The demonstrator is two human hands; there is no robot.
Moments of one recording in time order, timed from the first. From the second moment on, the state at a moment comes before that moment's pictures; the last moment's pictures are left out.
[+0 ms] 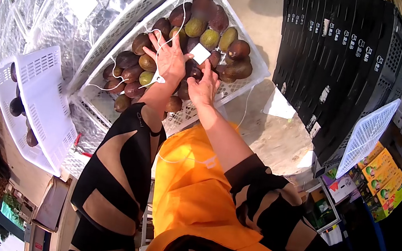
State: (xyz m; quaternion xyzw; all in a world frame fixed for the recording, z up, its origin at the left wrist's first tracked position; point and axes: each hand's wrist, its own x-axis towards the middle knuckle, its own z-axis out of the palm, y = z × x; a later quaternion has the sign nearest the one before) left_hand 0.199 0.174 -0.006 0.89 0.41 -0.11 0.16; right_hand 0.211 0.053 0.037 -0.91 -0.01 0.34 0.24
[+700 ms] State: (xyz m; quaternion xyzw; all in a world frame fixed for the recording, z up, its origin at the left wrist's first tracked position) left_hand 0.205 0.179 0.016 0.87 0.42 -0.16 0.21; right_hand 0.299 0.043 0.104 -0.74 -0.54 0.37 -0.18
